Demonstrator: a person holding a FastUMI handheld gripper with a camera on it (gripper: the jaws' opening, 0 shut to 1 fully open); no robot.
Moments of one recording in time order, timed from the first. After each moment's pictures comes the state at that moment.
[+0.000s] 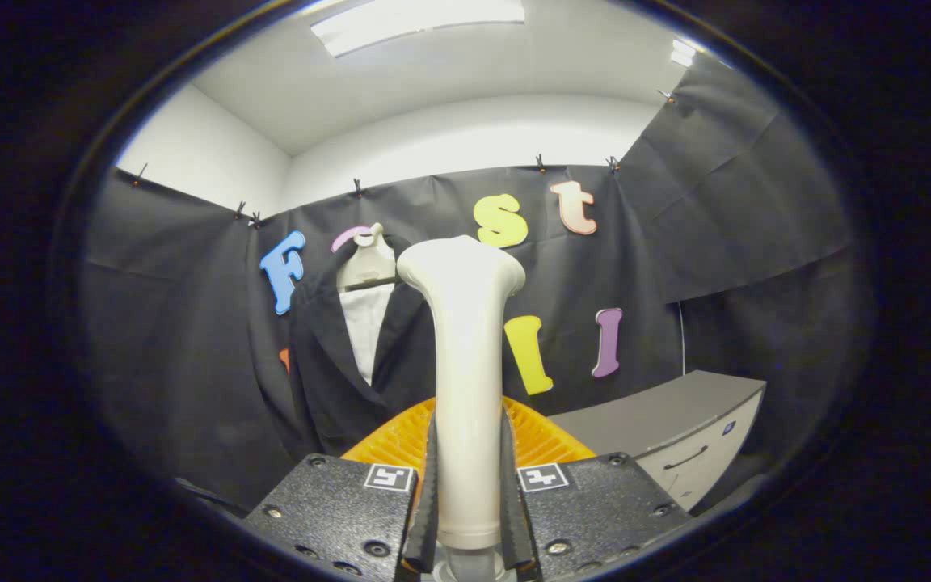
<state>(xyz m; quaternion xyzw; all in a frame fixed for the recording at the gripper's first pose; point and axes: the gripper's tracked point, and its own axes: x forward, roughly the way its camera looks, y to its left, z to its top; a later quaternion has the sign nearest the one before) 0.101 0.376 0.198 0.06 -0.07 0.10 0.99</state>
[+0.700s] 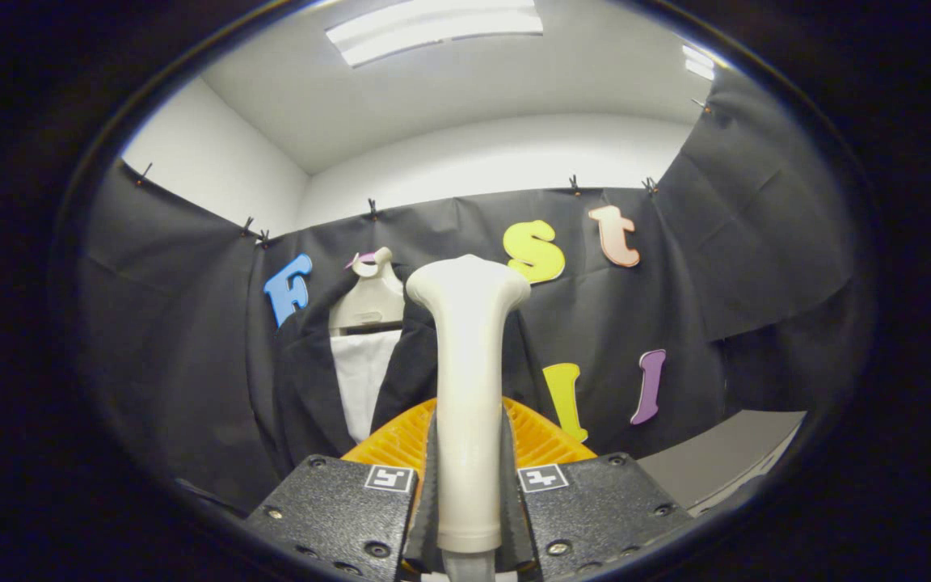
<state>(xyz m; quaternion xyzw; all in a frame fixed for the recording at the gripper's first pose) 0.219 0.421 0.255 0.04 -0.12 0.13 0.98</state>
